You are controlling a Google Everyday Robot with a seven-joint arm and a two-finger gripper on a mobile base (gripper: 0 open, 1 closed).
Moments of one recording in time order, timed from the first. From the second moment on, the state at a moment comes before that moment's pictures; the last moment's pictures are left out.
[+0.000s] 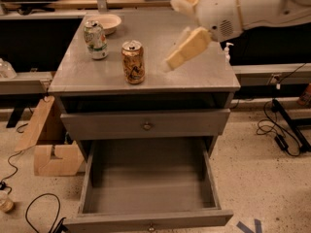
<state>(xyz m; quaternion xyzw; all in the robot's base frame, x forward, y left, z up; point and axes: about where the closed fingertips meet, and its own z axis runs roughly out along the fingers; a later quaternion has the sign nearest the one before) 0.565 -0.039 1.018 -0.60 0.60 0.22 0.47</state>
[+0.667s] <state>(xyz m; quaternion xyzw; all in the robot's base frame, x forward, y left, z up) 0.563 -0.022 1.027 -0.60 0.59 0.24 0.48</state>
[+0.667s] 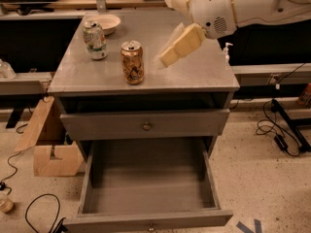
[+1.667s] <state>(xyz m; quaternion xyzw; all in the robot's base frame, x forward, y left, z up) 0.666 0.036 0.941 -0.59 0.58 0.27 0.49</state>
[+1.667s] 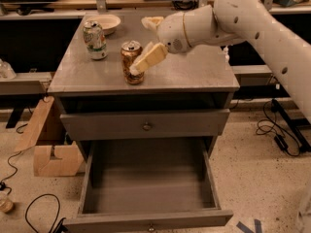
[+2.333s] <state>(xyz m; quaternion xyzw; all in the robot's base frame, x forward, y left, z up) 0.681 0.049 0.897 -0.57 0.58 0.31 0.50</state>
